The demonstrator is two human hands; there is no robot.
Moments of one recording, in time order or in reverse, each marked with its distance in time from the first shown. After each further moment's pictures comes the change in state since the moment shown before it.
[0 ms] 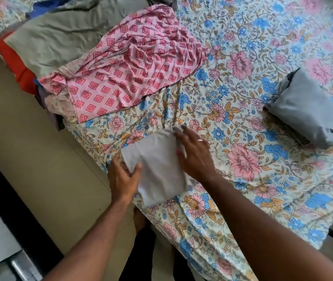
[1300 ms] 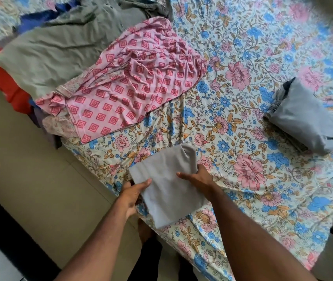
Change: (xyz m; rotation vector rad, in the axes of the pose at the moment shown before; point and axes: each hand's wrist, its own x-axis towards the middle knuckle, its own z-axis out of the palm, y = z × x) left_hand 0.061 0.004 -0.019 -0.599 -0.516 -0.644; right_hand 0.012 -0.003 0.031 0.828 -0.357 0.990
